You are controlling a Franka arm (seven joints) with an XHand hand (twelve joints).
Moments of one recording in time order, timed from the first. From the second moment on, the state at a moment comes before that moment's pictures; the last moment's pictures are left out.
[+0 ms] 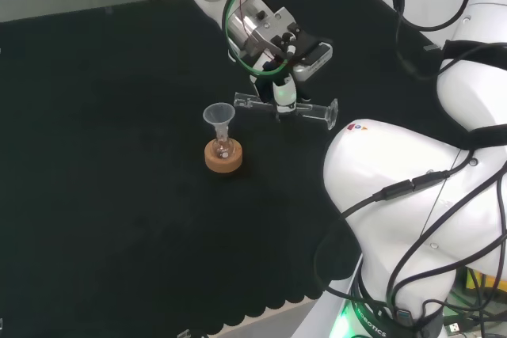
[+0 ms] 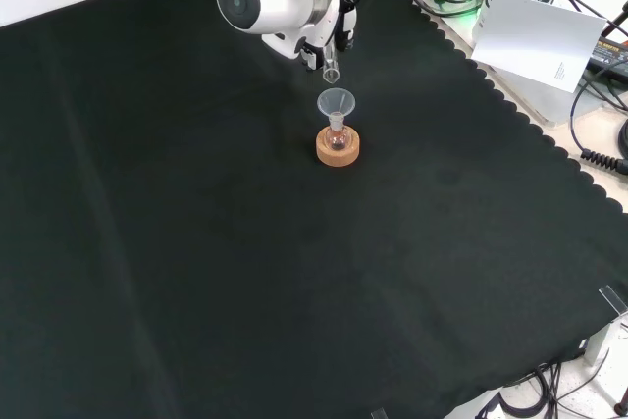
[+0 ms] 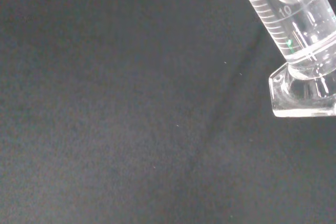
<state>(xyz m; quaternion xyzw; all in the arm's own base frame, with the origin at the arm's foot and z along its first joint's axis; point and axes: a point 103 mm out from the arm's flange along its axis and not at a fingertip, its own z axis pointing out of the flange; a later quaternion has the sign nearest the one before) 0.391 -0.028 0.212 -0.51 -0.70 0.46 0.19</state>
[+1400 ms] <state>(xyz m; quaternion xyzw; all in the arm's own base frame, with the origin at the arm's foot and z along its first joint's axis) 0.398 0.009 0.221 -0.50 -0.67 0.53 0.17</state>
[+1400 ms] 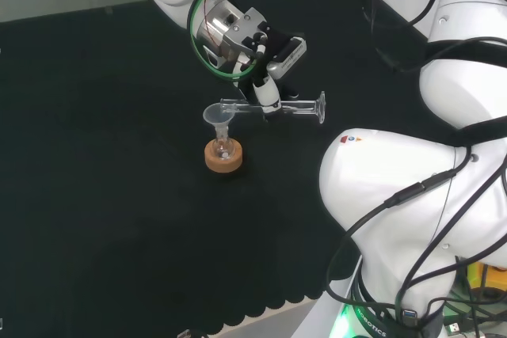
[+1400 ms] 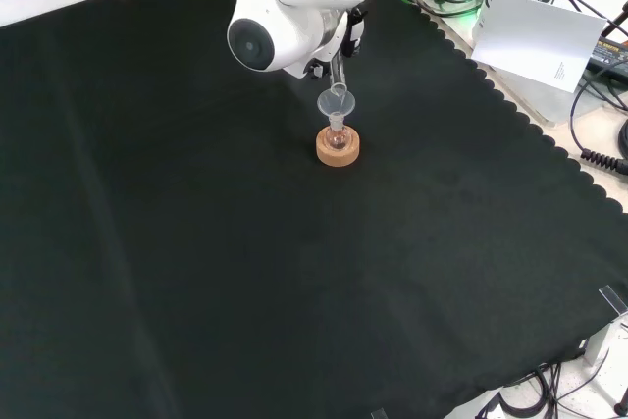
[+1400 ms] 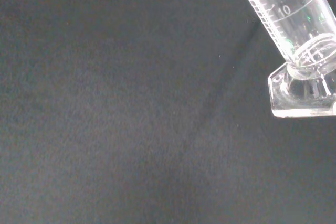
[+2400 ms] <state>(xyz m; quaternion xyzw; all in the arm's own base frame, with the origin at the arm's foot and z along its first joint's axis) 0.399 0.016 0.226 -0.51 -0.64 0.56 0.15</state>
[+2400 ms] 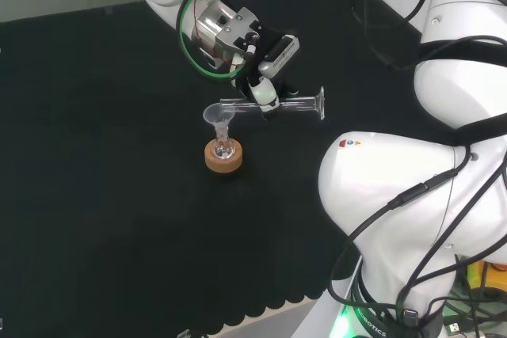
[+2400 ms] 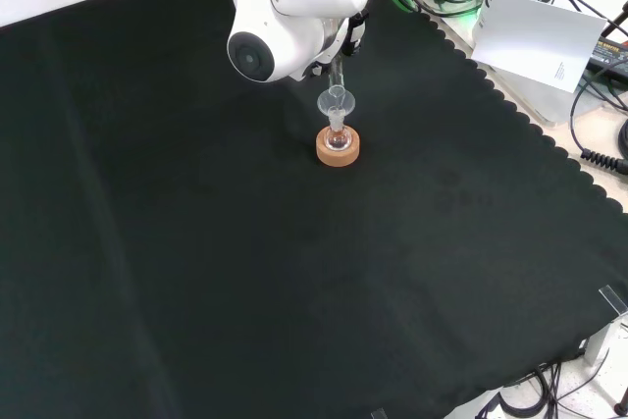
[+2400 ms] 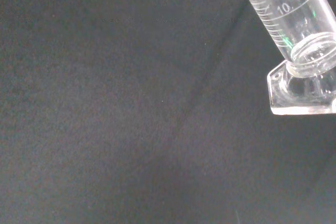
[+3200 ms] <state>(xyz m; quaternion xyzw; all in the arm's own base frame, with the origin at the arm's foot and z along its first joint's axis) 0.399 0.018 0.229 -0.51 -0.62 0.57 0.15</state>
